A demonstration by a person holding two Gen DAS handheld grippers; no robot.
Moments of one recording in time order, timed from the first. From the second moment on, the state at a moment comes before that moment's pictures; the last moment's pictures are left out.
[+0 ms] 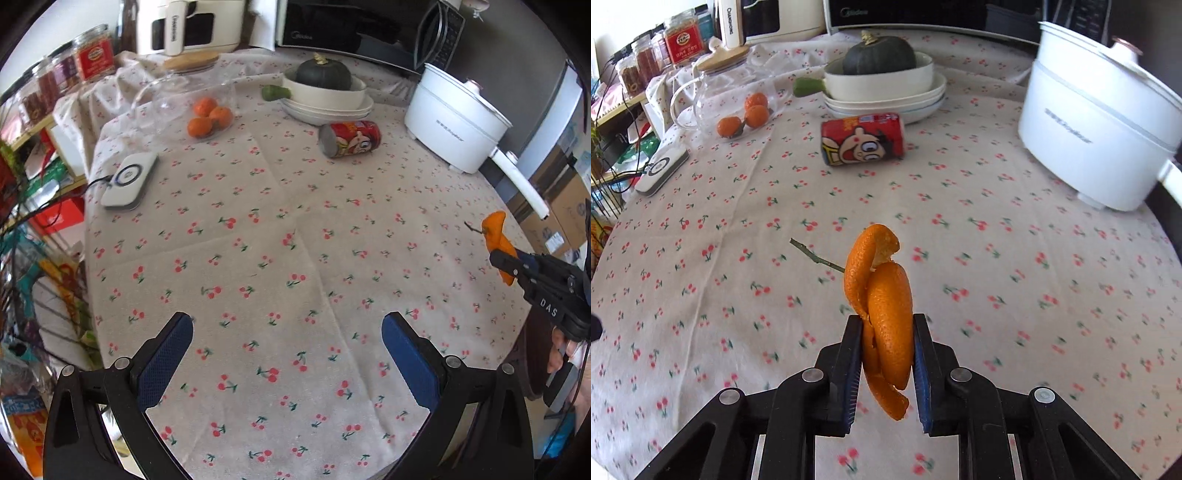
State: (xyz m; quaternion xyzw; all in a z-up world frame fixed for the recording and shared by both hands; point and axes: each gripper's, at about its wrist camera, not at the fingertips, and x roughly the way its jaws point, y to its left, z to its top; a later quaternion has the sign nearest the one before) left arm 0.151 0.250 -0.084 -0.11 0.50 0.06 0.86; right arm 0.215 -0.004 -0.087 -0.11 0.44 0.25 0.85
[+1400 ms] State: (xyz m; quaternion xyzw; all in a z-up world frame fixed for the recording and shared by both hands) left arm 0.297 0.146 -0.101 0.05 0.46 -0.07 0.88; right arm 0.216 -0.141 -0.069 -0.06 0.44 0.24 0.86
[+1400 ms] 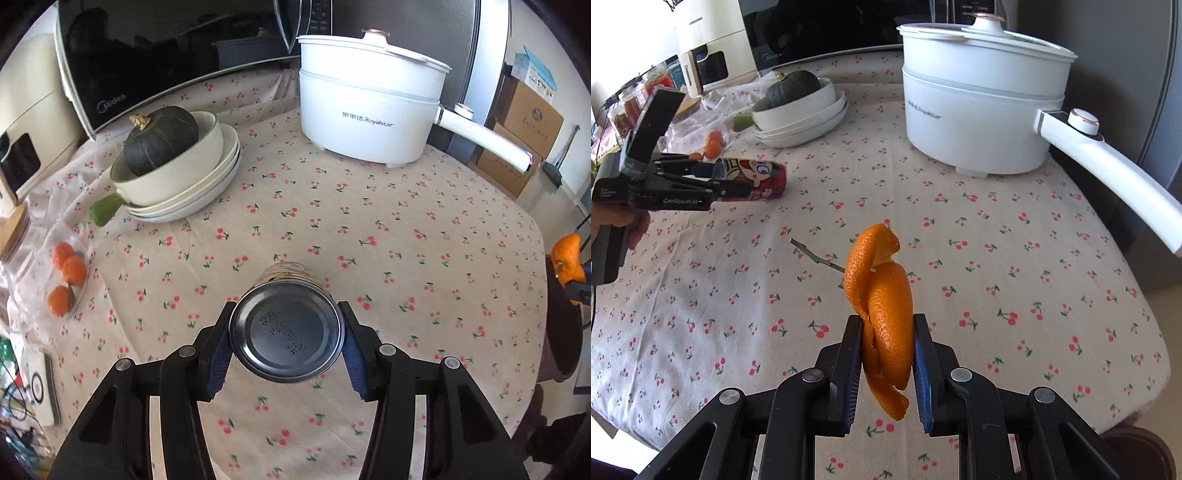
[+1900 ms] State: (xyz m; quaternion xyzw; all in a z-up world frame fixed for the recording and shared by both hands) left arm 0.158 0.072 -0.073 0.01 0.44 -0.06 0.90; right arm 0.125 -0.168 -0.056 -0.06 0.46 0.19 0.86
